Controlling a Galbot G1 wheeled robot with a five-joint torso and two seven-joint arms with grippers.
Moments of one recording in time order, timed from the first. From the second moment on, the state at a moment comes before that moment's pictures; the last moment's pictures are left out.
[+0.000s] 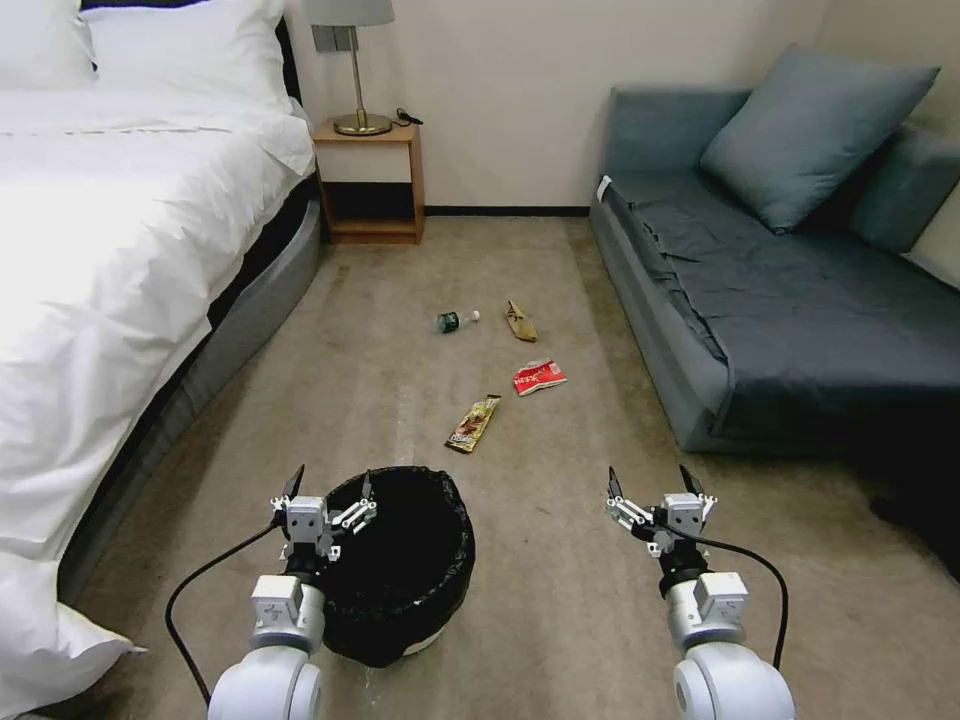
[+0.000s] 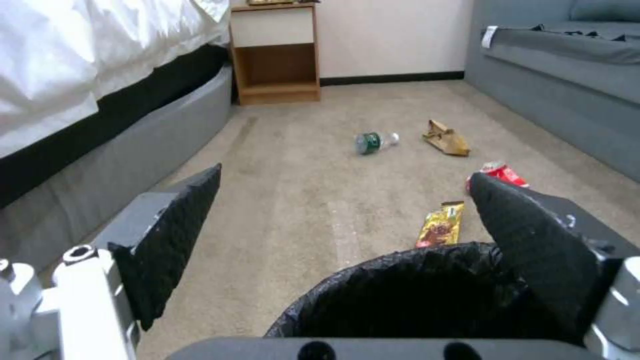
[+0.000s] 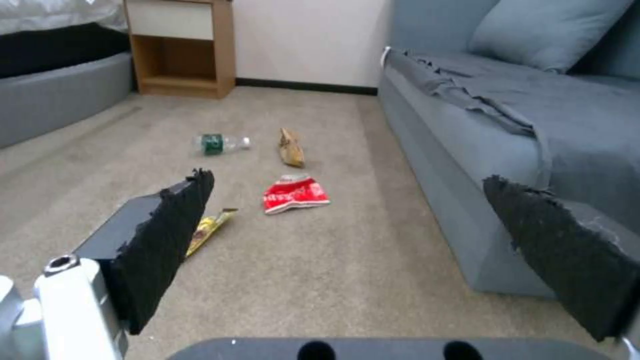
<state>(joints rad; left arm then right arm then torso) 1.55 -1.50 -0.55 -2.00 0.00 0.00 0.00 -1.55 1.50 0.55 2.00 0.00 0.00 0.00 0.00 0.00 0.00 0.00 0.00</state>
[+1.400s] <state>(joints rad) 1.55 -1.41 -0.64 -2.28 -0.34 0.59 -0.20 -1.64 1.57 0.53 2.35 -0.04 -0.25 0.25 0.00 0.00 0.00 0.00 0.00</state>
